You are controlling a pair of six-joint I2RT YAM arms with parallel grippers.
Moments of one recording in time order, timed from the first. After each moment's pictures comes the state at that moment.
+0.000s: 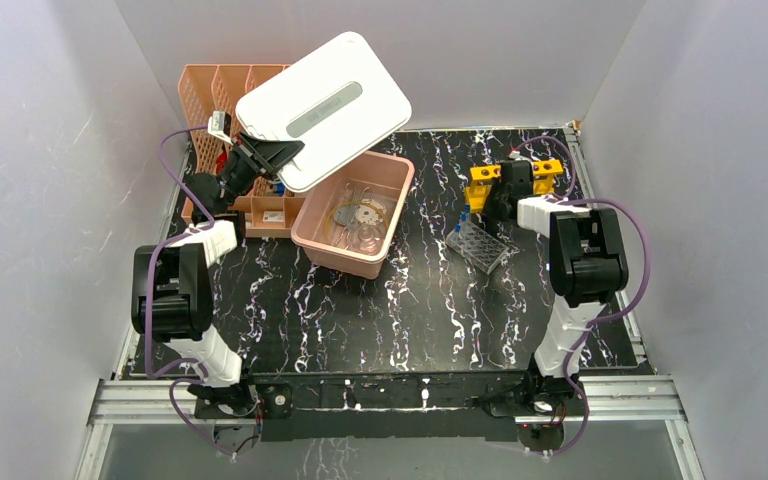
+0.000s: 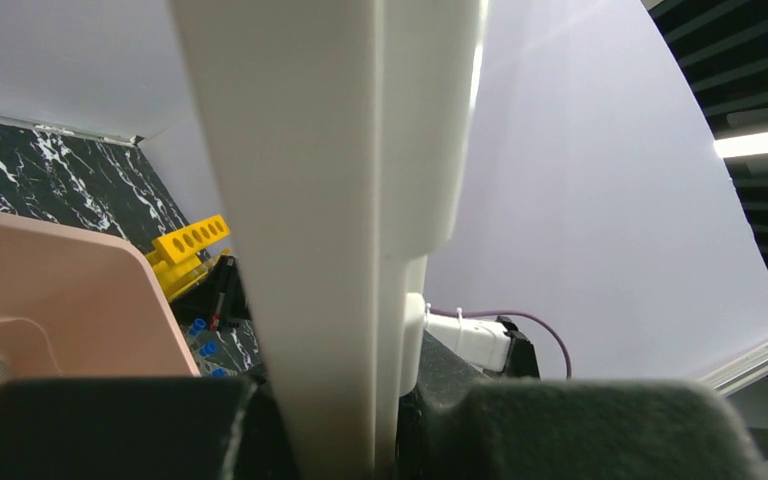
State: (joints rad) left arm 0.04 1.68 0.92 1.34 0.84 -1.58; right arm 0.13 1.91 1.12 0.00 0.03 0.40
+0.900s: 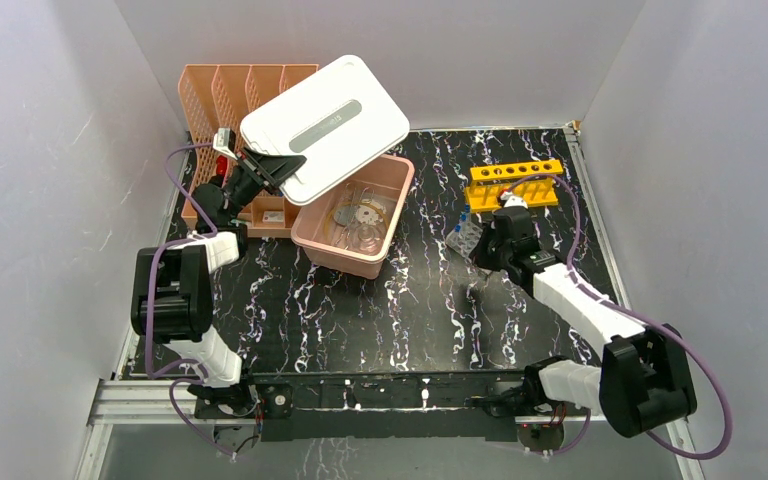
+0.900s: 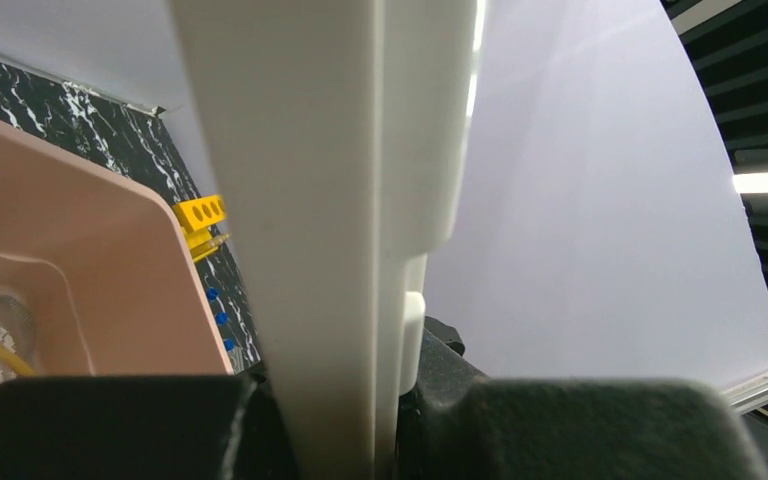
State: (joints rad) left arm 0.04 1.67 0.82 1.34 0.83 -1.58; right arm 0.37 1.18 0.68 -0.24 0.02 0.49
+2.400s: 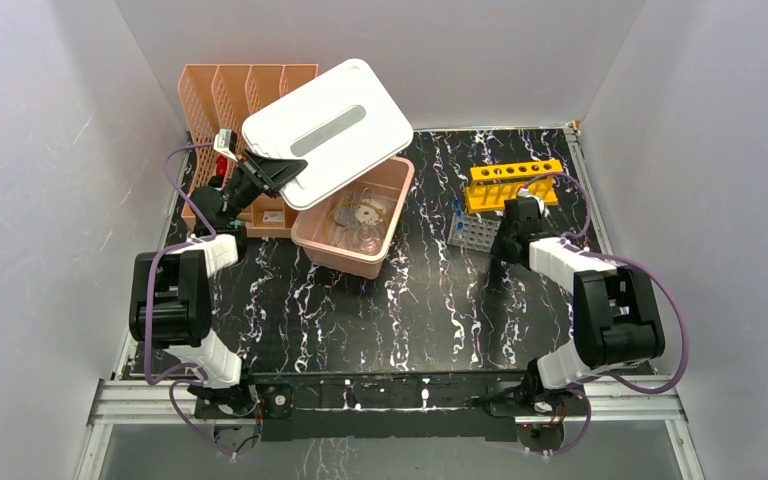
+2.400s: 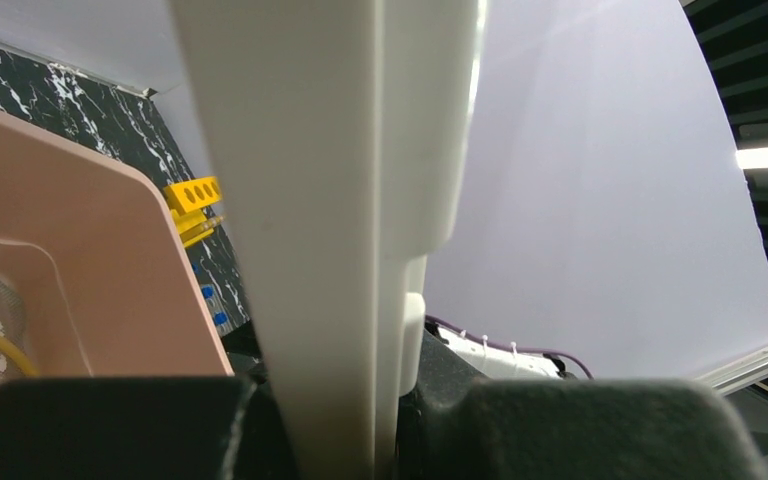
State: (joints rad) left arm 0.04 1.64 0.79 1.34 0.86 -1.57; right arm 0.18 1.49 0.73 -0.17 0.12 0.44
